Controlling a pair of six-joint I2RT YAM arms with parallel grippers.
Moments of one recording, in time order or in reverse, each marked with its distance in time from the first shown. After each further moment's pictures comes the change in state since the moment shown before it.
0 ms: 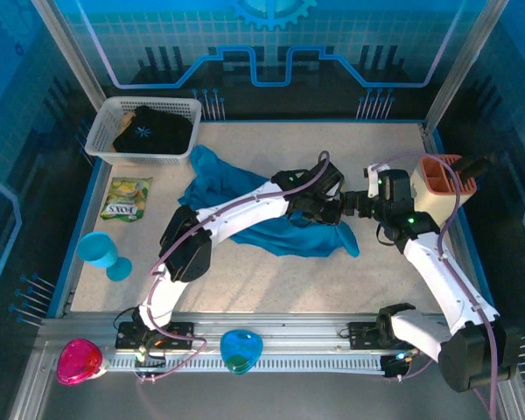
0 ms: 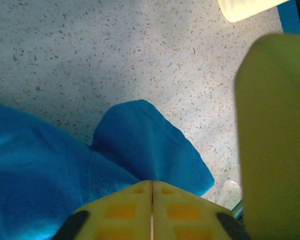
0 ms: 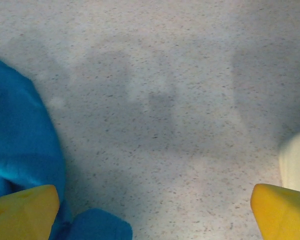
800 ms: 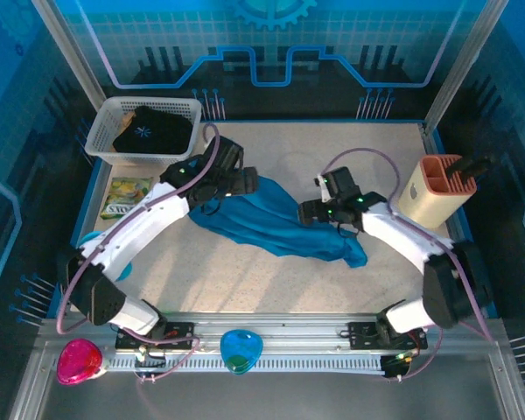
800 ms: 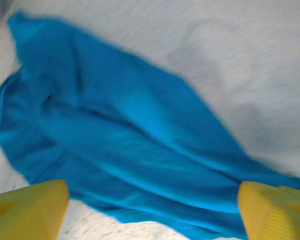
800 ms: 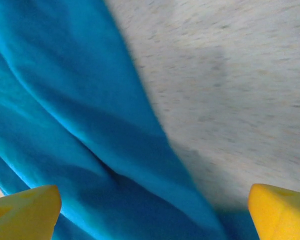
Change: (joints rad) left arm 0.359 -0.648 -0.571 -0.052 -0.430 0.001; right arm 0.266 0.439 0.131 0.008 -0.106 0.177
